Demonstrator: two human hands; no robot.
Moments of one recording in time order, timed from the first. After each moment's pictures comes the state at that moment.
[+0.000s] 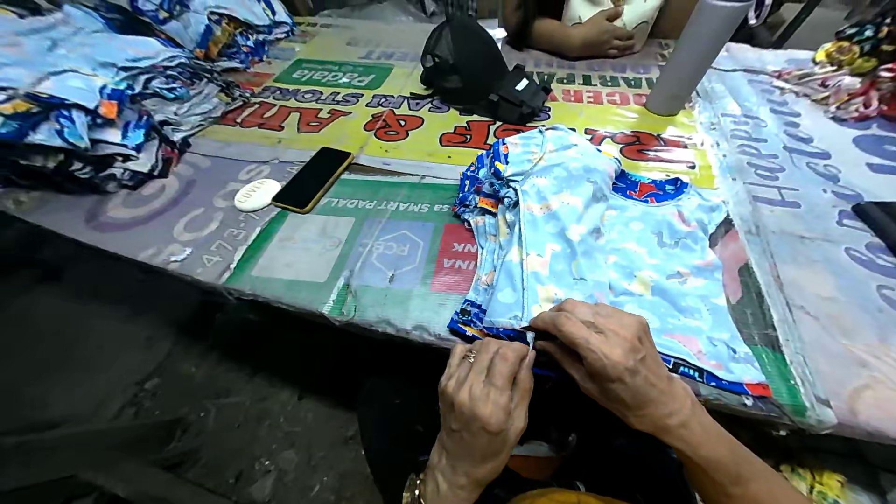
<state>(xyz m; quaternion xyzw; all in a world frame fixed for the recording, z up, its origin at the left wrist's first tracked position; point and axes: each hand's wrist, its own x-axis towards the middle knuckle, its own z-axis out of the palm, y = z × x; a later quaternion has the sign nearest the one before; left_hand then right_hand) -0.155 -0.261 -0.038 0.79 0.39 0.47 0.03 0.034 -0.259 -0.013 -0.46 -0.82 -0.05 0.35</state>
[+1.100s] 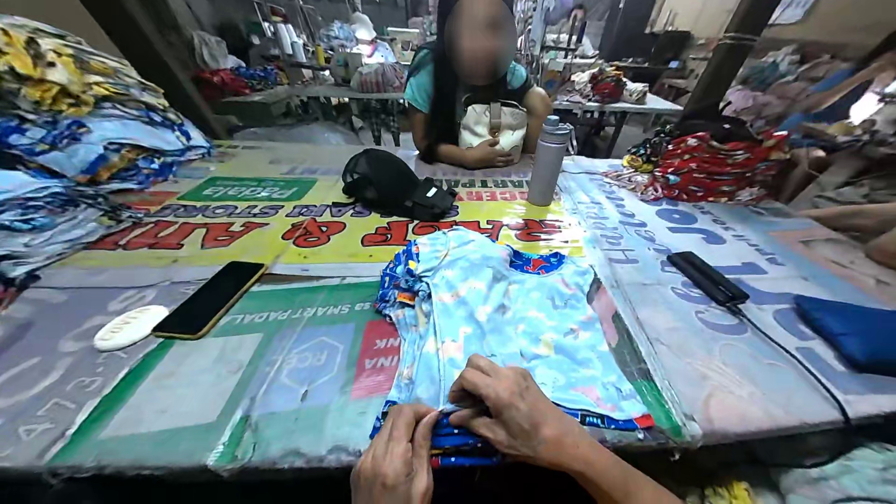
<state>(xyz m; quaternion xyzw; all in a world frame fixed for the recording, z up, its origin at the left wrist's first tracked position) -0.161 -0.230 -0.040 0.79 0.43 0.42 0.09 0.037 -0.241 -0.015 -0.48 -0.79 0.13 0.35</state>
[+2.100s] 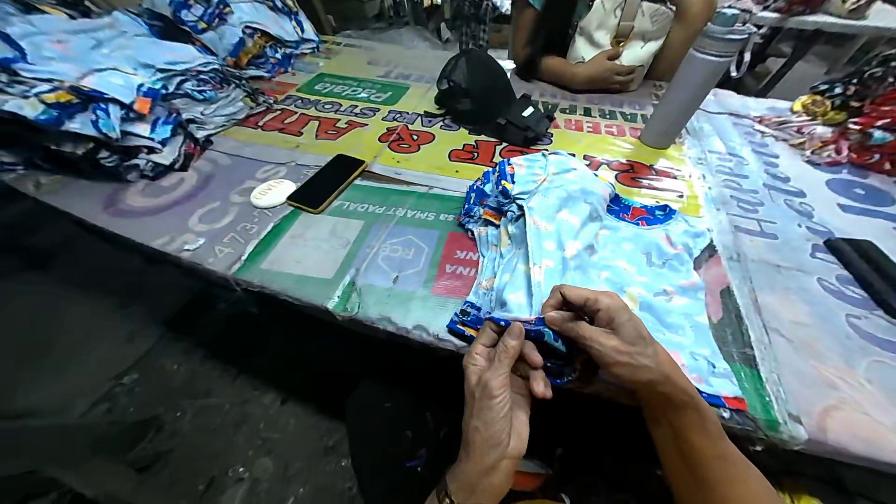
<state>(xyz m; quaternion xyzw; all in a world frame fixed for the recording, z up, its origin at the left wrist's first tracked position) -0.114 -0.270 -0.014 0.20 0.23 0.60 0.73 0.052 -0.237 0.009 -0.37 -0.68 0.44 0.45</state>
